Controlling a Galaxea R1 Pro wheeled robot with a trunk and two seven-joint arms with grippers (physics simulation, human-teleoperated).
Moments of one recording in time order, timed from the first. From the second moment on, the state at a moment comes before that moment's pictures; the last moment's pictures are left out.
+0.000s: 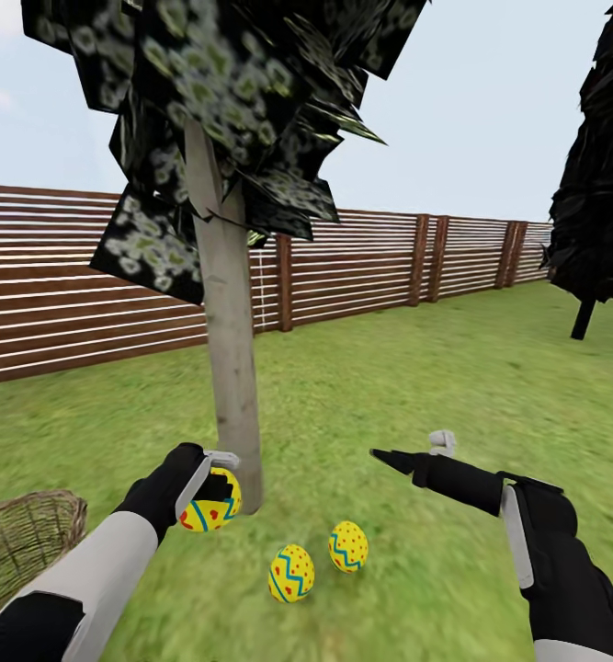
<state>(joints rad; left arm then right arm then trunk) -0.83 0.00 -0.18 -0.59 0.15 0.90 0.13 -0.43 0.00 -0.32 -1.46 0.00 0.91 1.09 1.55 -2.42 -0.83</state>
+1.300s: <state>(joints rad) -0.83 0.00 -0.18 -0.60 0.15 0.89 0.13 -0.43 0.01 -0.28 -1.46 -0.01 0.91 1.13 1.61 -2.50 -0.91</state>
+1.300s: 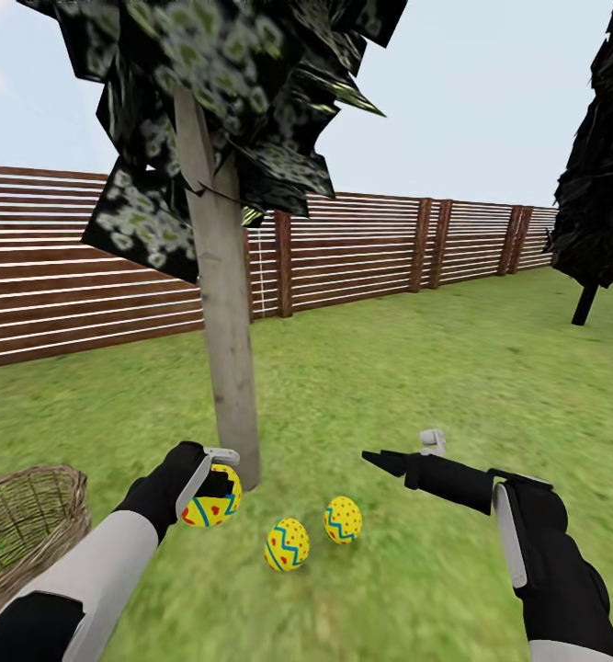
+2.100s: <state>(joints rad) -0.83 -0.01 -0.18 -0.58 0.14 0.88 0.14 -0.43 0.02 -0.26 -1.45 -0.01 0.91 1.09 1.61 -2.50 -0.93</state>
